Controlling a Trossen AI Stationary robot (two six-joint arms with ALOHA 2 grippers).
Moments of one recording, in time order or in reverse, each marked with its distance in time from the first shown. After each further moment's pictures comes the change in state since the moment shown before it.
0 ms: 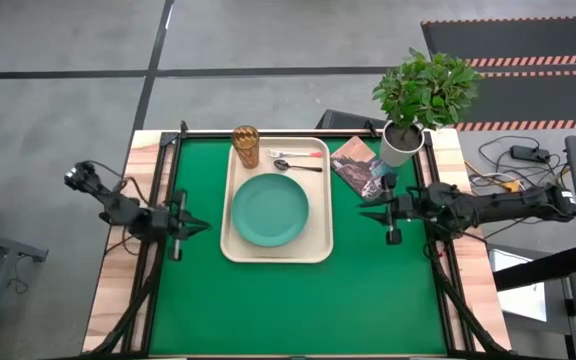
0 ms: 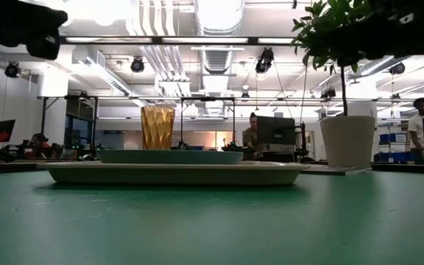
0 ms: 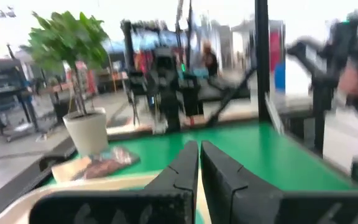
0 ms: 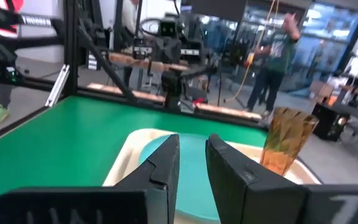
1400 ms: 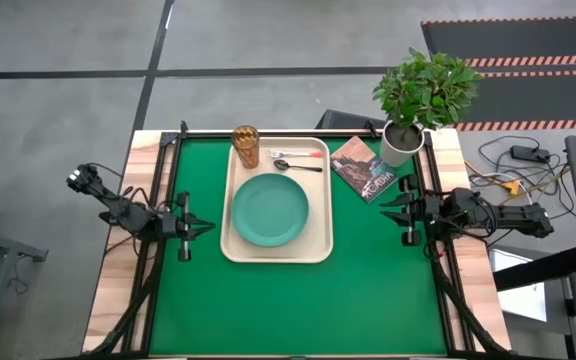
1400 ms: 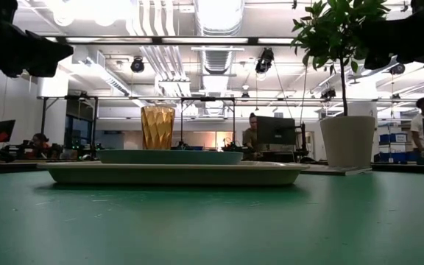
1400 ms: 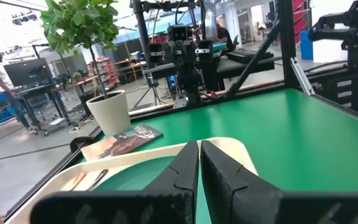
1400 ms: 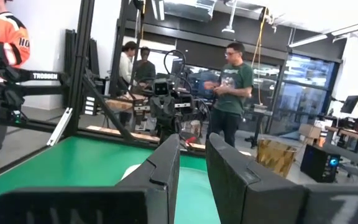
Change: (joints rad) left arm 0.001 -0.068 -0.118 -0.017 -0.086 0.082; right arm 0.000 -0.580 -0.183 -0.190 -0.001 0.011
